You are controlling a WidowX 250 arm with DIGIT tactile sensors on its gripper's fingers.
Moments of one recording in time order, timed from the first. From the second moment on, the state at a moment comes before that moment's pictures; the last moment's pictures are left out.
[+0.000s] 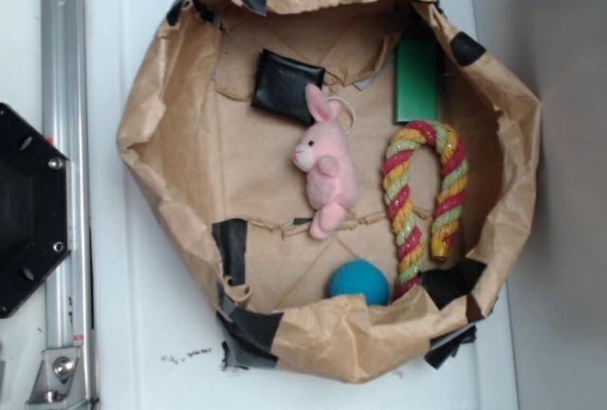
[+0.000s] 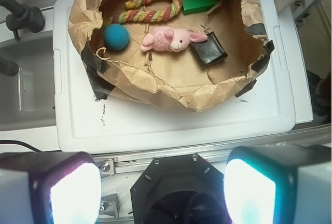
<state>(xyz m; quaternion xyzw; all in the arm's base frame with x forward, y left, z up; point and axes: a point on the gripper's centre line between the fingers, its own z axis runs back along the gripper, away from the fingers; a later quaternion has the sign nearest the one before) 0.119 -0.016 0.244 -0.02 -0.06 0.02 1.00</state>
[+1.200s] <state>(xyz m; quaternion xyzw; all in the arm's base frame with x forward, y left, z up) 0.249 0.041 0.131 -0.03 -0.07 -0.24 0.97</state>
